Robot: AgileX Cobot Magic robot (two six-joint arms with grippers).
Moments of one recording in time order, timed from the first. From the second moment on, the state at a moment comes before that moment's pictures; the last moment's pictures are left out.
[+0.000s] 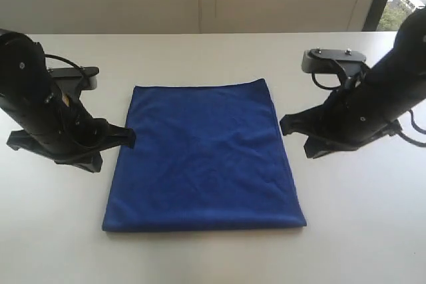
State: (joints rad) left arm -0.48 1.59 -0.93 -0.07 0.69 -0.33; right arm 0.13 1.57 -0.92 0.34 0.69 -0.13
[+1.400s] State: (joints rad) left arm -0.55 1.54 -0.77 -0.26 0.59 0.38; right arm 0.25 1.44 -0.67 0.41 0.53 -0.52
